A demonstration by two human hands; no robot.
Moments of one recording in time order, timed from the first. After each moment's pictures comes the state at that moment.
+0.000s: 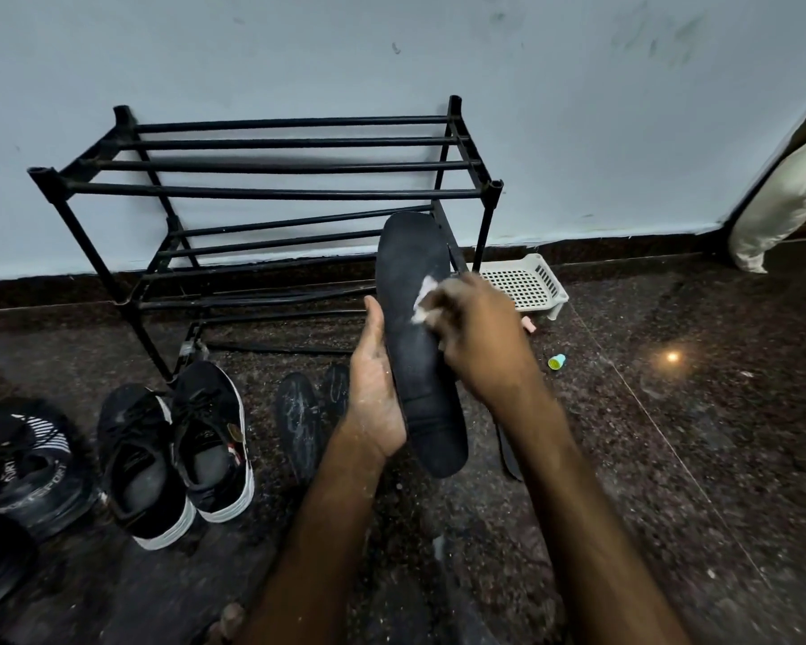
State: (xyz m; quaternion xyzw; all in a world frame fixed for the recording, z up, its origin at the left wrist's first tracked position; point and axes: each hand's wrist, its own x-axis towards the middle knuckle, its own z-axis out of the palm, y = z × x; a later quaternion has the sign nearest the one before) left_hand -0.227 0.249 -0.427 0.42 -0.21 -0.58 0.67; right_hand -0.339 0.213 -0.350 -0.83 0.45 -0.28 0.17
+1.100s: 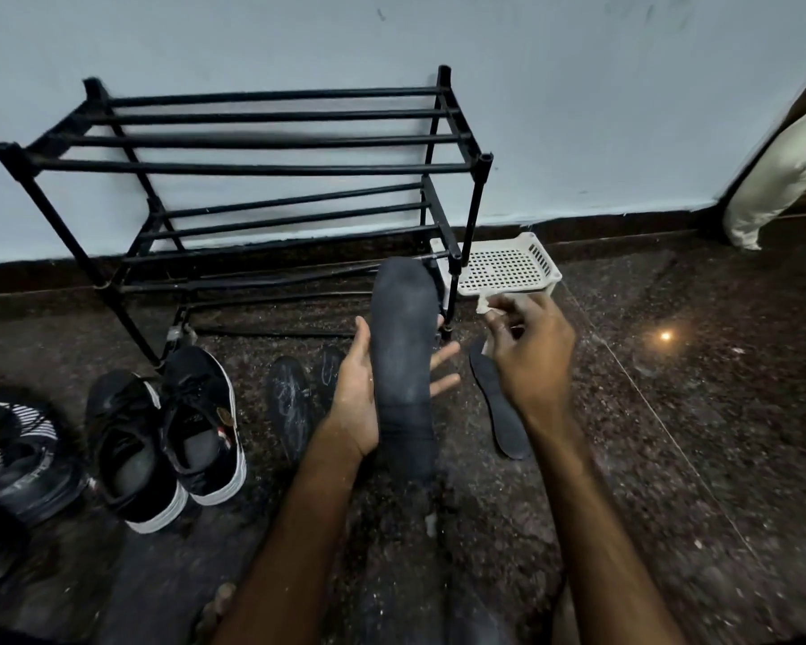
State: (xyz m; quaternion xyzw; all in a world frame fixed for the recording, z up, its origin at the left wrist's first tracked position) left_hand -0.227 0.252 -0.464 0.22 -0.08 -0.75 0.62; right_hand -0.389 0.198 -0.409 -0.70 0.56 -0.41 0.17
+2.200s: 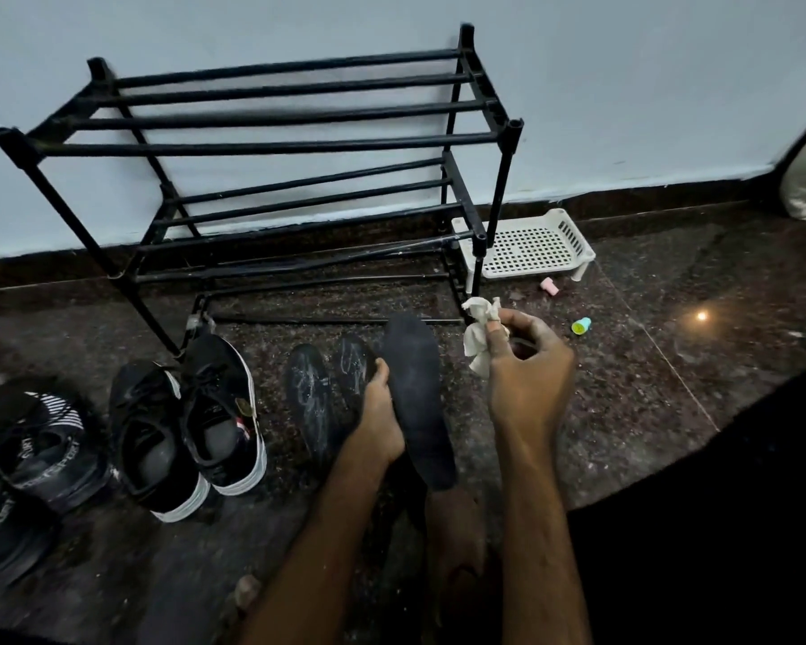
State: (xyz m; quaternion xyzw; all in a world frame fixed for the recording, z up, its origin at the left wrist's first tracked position) left_hand -0.228 0.241 -0.530 0.52 0.01 -0.62 0.59; right_hand -0.351 0.228 -0.440 -0.46 0.60 -0.55 0.37
